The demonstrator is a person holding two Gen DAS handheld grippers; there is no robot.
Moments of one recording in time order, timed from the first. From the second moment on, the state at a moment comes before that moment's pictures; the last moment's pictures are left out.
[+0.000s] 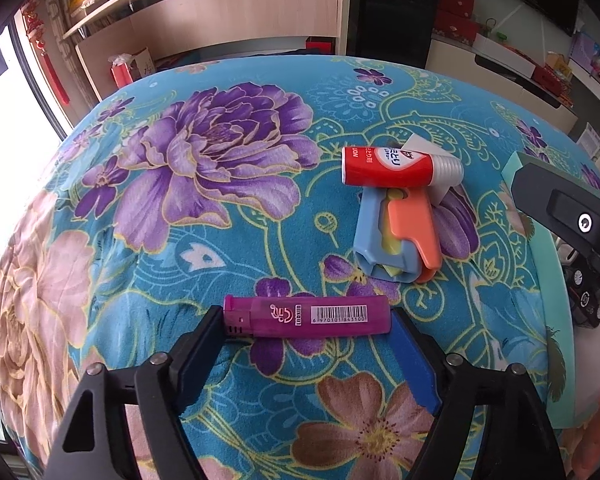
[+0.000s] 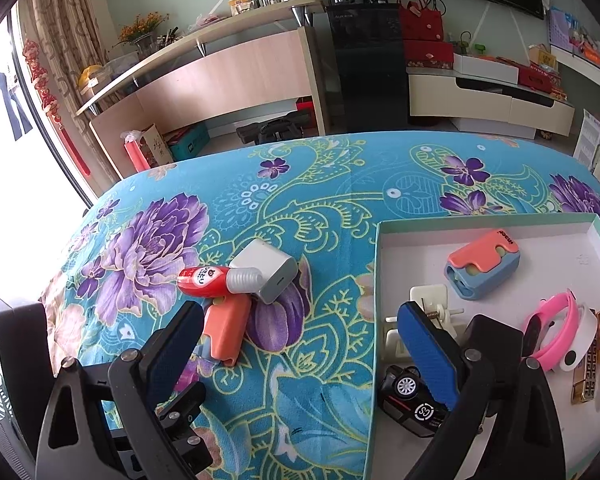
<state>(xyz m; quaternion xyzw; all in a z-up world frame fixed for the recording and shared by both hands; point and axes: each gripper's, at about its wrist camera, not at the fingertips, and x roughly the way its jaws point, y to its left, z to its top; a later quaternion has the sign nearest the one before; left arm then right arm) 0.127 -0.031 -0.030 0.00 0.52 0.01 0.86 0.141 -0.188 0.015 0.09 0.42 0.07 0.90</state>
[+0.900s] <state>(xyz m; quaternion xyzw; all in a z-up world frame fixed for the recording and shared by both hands) 0.121 0.062 0.004 -0.07 0.43 0.14 0.89 0.156 -0.125 -0.005 0.01 0.42 0.09 0.90</state>
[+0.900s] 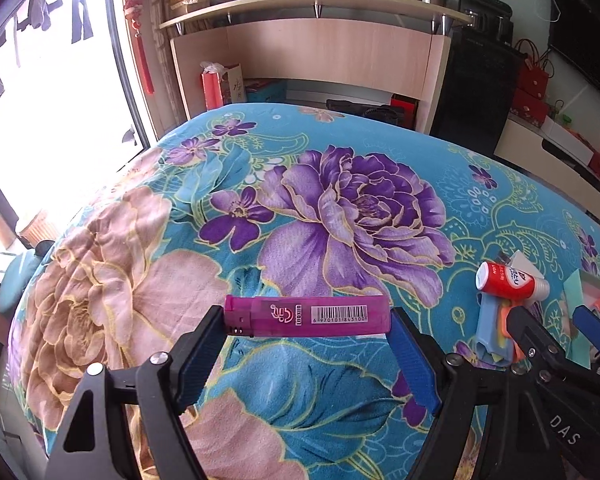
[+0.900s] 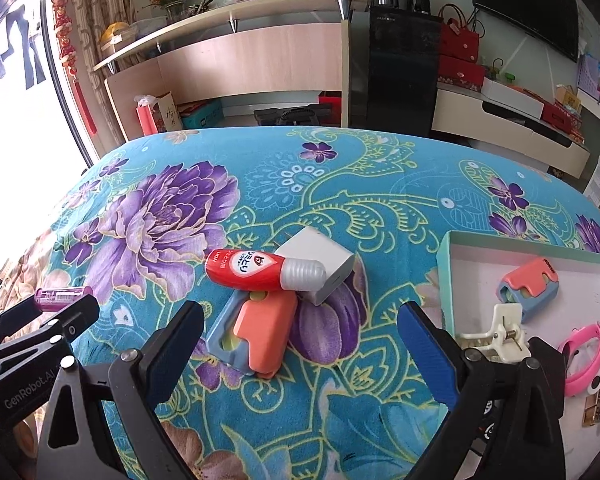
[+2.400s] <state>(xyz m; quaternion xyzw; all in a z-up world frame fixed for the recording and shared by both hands) 0.119 0.063 0.022 -0.08 0.41 0.13 0.90 0.139 -0.152 0.020 0.02 0.42 0.01 0.91</state>
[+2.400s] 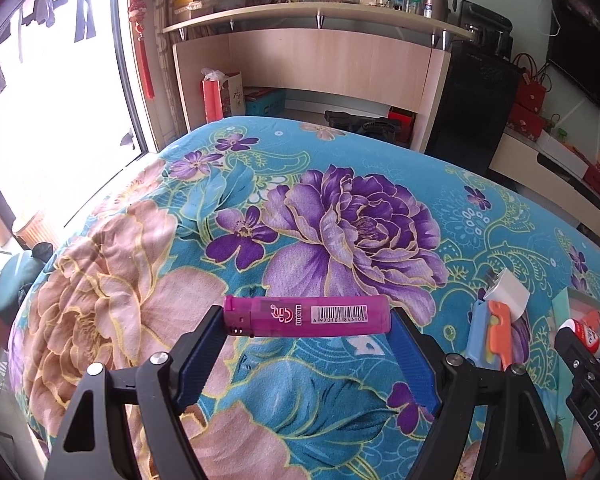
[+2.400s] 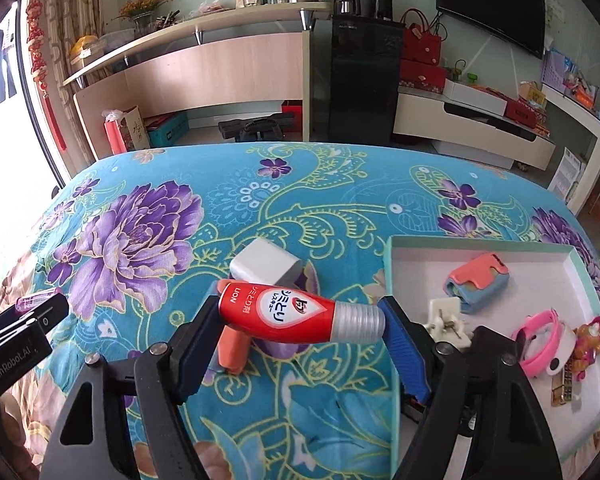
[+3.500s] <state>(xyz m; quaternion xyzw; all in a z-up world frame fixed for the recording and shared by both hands) 0.084 -0.176 0.040 0.07 0.40 -0.17 0.90 0.065 -0.341 0.018 0.10 0.48 -0.16 0.86</state>
